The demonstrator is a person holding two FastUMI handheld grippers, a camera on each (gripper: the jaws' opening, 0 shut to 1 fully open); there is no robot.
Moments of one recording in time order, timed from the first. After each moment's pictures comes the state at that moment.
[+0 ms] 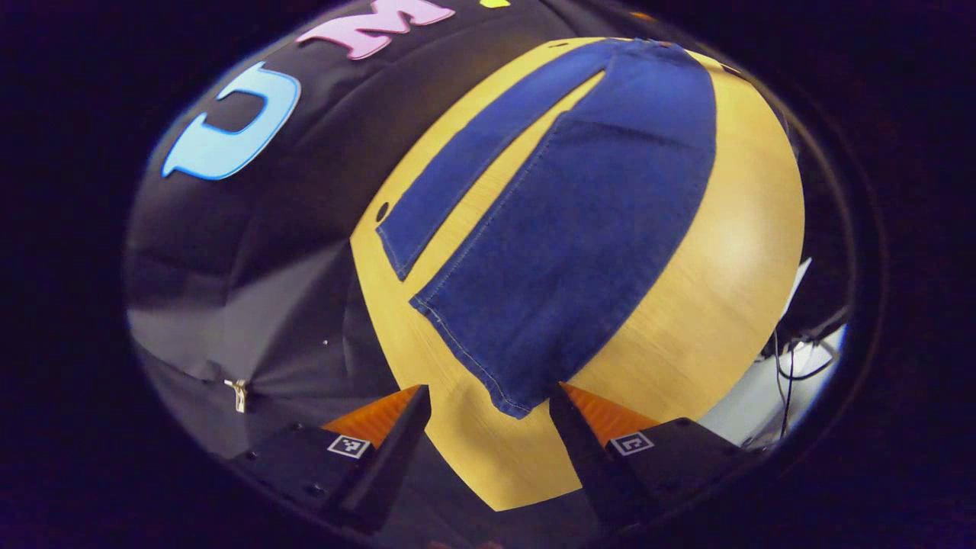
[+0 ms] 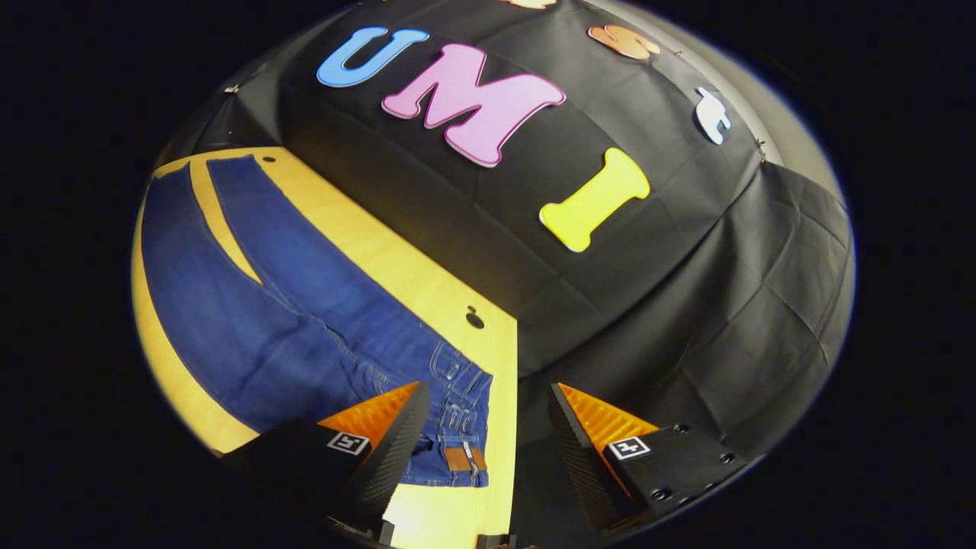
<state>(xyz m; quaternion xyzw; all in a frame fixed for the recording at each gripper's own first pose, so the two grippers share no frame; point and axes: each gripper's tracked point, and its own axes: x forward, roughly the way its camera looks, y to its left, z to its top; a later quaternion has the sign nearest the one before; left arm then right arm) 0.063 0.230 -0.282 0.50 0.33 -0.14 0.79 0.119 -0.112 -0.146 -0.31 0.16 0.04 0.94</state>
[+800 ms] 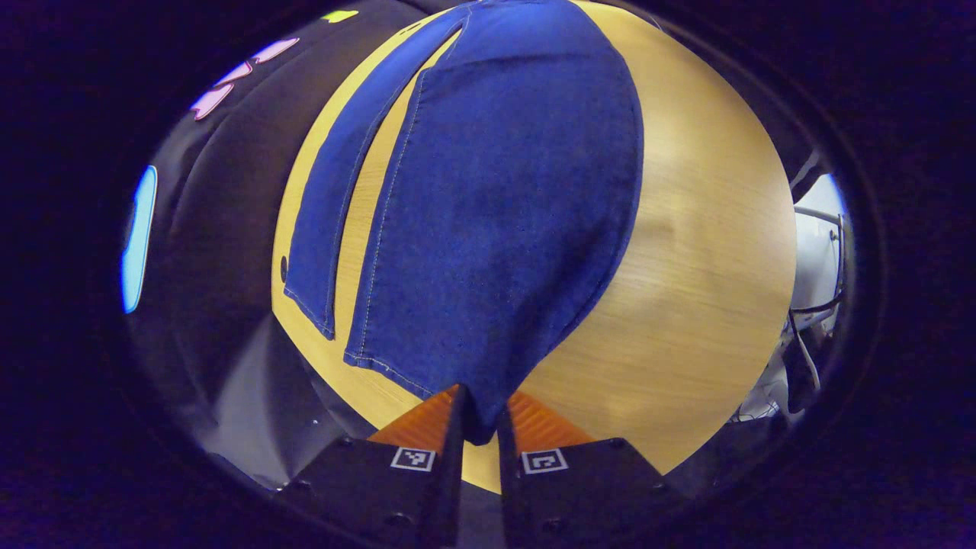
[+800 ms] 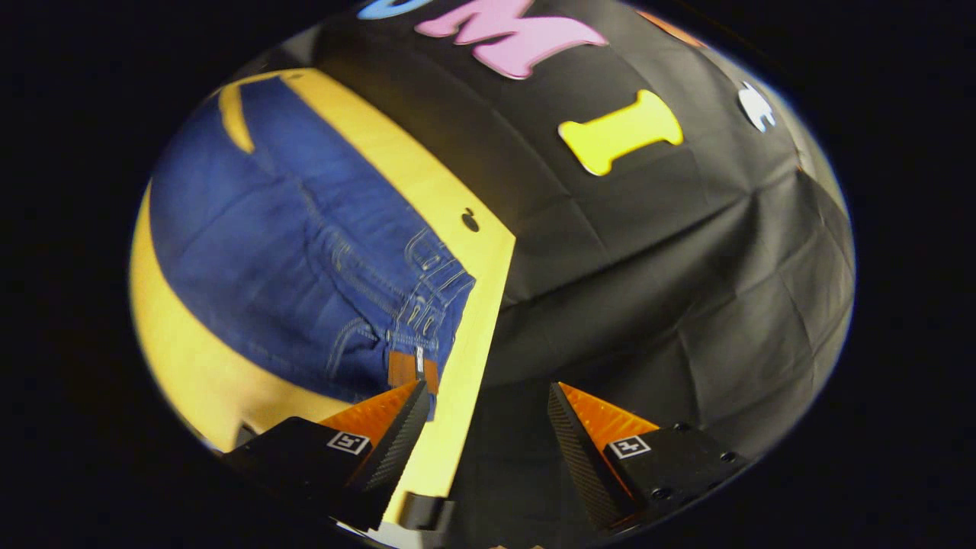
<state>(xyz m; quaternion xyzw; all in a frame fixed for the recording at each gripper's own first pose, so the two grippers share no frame) 0.104 0.219 -0.316 0.60 0.35 -0.26 0.67 0.110 -0.212 -0.213 -0.46 0.26 0.05 0.85</state>
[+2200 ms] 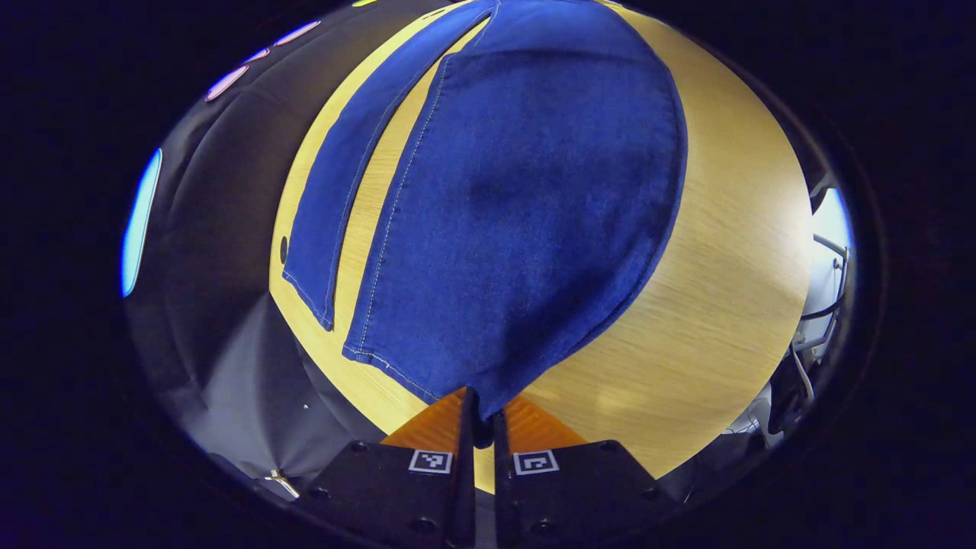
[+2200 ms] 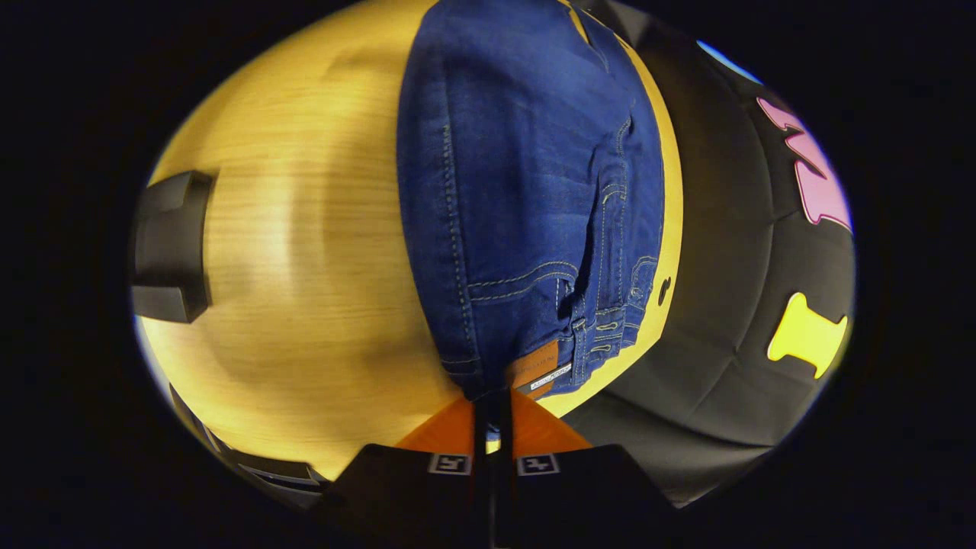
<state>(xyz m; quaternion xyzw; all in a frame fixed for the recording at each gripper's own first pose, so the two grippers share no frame) 0.106 0.212 -0.319 0.58 0.39 -0.23 0.68 0.120 -0.201 -0.358 -0.68 0.28 0.33 0.59</state>
